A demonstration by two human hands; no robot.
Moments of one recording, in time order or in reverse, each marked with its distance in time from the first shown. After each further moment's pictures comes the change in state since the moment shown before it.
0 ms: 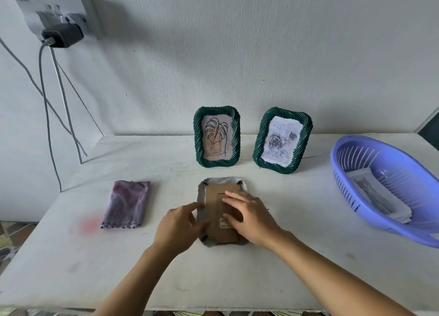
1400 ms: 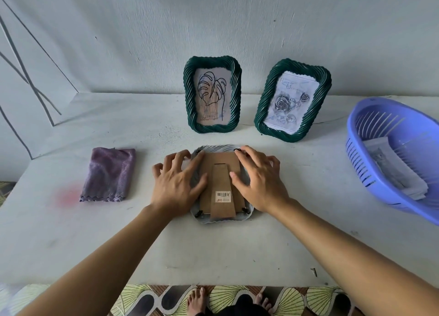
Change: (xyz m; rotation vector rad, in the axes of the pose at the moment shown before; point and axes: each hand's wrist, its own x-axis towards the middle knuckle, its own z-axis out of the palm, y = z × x) left_hand 0.043 -0.018 0.036 0.325 0.101 0.153; right_hand 0.013 0.039 0.010 -0.252 0.207 0.048
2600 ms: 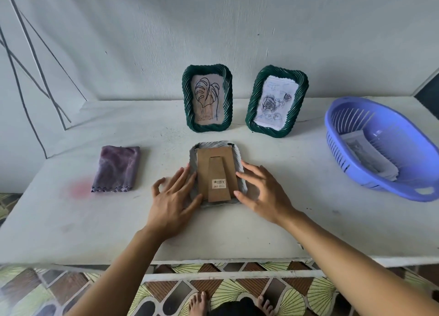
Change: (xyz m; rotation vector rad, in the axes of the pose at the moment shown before) left_hand -0.071 -0.004 -0.005 -0.097 -0.072 0.117; right_hand -0.065 0.003 -0.031 0.394 -0.182 0.083
